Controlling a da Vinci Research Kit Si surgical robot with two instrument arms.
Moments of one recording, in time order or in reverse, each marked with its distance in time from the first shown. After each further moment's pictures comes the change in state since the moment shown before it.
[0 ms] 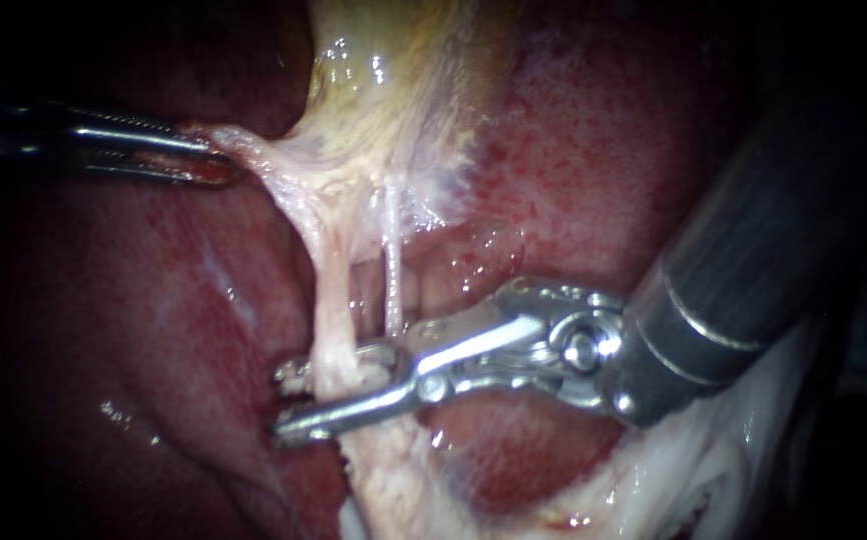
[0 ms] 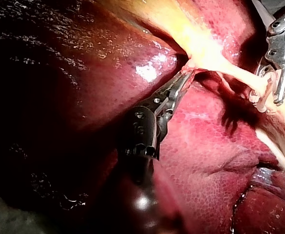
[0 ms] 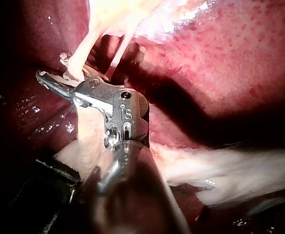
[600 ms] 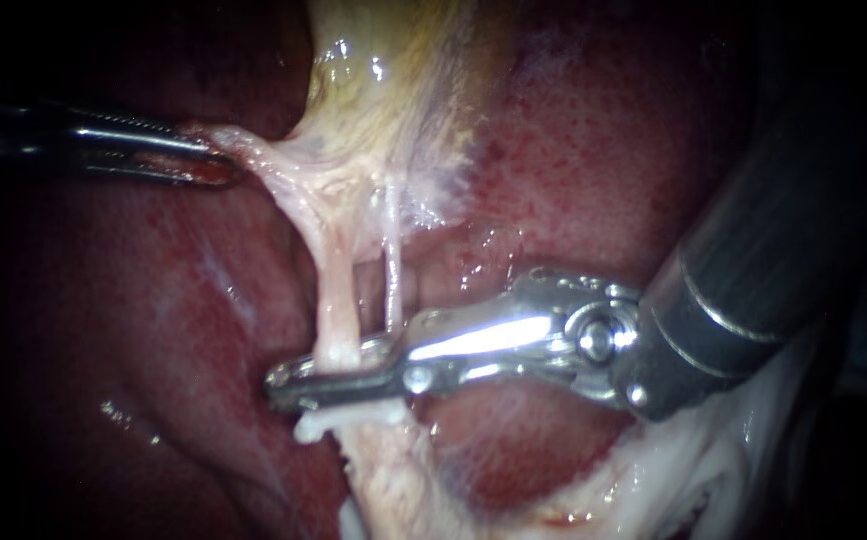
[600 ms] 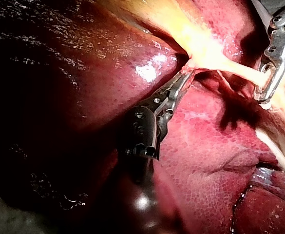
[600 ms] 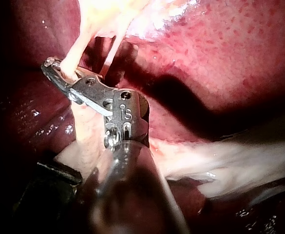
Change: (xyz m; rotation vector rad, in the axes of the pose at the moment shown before) right arm 0.000 0.000 -0.001 0.003 -0.001 0.061; left arm 0.000 0.000 0.000 0.000 0.000 0.000
